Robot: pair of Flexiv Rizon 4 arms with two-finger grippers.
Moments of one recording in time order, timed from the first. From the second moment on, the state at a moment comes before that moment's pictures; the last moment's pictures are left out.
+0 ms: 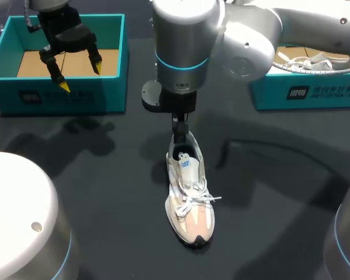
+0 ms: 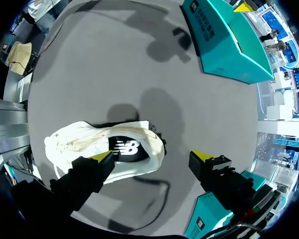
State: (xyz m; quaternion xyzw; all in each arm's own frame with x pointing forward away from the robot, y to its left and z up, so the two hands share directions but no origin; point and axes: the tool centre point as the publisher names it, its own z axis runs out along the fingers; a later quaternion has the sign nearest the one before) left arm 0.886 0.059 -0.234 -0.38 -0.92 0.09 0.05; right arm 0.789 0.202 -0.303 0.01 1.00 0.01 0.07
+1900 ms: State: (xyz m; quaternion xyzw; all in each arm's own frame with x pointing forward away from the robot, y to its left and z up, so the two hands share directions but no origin) left arm 0.886 0.059 -0.234 -0.38 -0.92 0.09 0.05; right arm 0.805 0.196 -0.385 -0.01 1.00 0.00 0.04
